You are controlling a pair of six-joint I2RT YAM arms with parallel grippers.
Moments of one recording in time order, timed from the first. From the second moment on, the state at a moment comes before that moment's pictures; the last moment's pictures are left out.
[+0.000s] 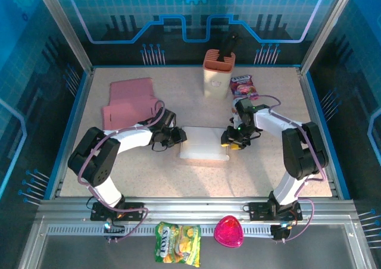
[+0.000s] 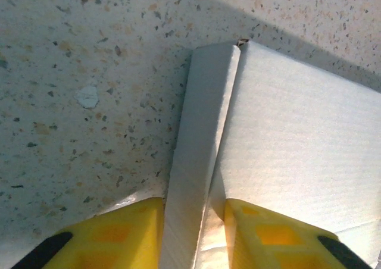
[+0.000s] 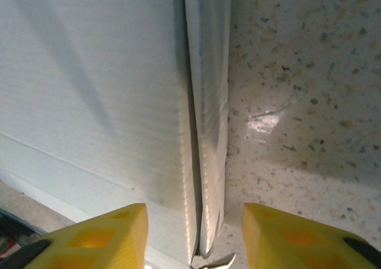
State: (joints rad) left arm -0.48 1.69 0.87 -0.21 0.28 -0.84; right arm 0.30 1.73 1.06 -0.83 -0.44 0.42
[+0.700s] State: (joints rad) left arm -0.49 1.67 0.83 -0.14 0.28 -0.85; right arm 0.30 1.75 1.05 -0.78 -0.50 0.43
